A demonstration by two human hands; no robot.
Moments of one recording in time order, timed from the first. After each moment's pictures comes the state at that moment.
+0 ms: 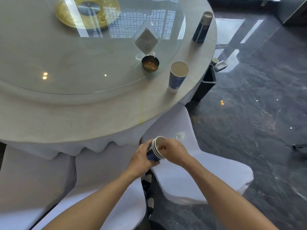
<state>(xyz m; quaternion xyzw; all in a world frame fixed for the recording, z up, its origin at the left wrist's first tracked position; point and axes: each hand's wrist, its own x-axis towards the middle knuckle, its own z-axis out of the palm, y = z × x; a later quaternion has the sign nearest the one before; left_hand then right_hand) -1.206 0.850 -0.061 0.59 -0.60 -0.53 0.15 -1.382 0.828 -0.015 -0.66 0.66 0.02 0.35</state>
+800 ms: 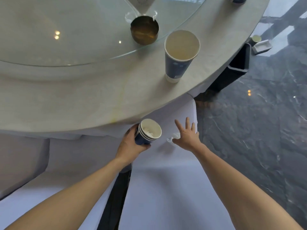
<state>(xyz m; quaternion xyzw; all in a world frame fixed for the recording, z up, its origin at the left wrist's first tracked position) -1.296 0.762 -0.174 0.70 -0.47 -0.50 0.19 -1.555 0.707 -0.227 -0.63 0.66 0.19 0.36</state>
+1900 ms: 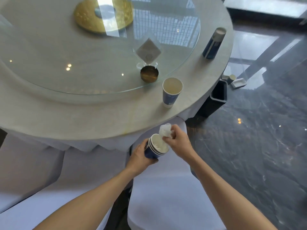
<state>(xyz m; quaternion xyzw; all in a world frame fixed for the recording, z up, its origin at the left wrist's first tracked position) -1.315 0.796 -0.053 0.66 -0.51 -0.50 0.21 -1.504 0.733 -0.010 -0.57 0.66 -0.19 0.45</state>
